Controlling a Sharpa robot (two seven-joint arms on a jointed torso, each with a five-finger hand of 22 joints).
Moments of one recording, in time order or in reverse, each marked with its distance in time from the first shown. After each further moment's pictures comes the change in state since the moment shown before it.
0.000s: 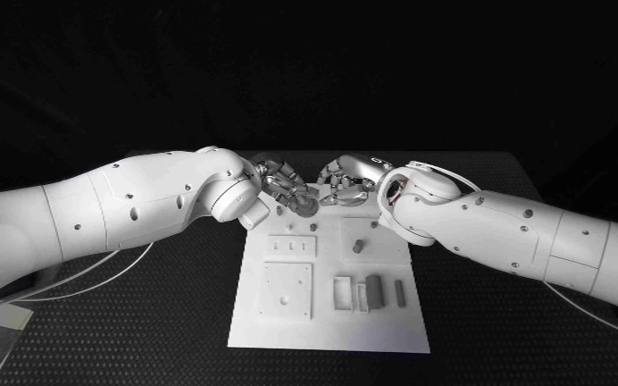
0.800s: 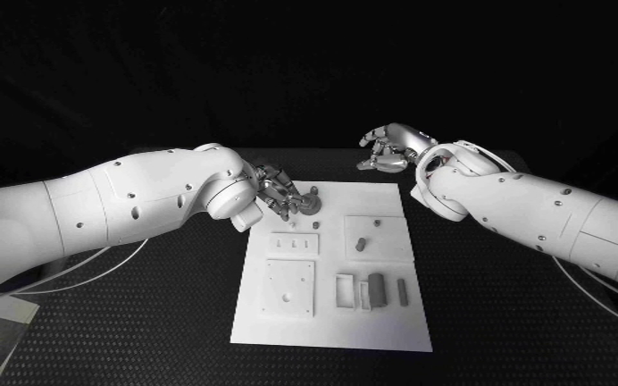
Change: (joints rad) left arm 0.001 -0.013 -0.014 -0.007 -0.077 0.092 -0.103; left_hand -0.106 -0.010 0.026 -0.024 0.133 0.014 0.014 0.023 0.001 0.060 -0.038 0.077 0.055 0.051 -0.035 0.089 0.060 0.000 0.061 -0.039 0.040 0.069; right arm 0.017 -0.043 0.057 -0.153 0.117 -0.089 0.049; right_hand 0.012 -0.008 -0.019 0.008 0.000 -0.069 0.023 -0.008 -0.008 -0.022 0.006 0.027 0.013 -0.009 0.009 0.000 -0.005 -0.001 -0.005 0.005 -0.001 0.000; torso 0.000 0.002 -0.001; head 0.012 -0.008
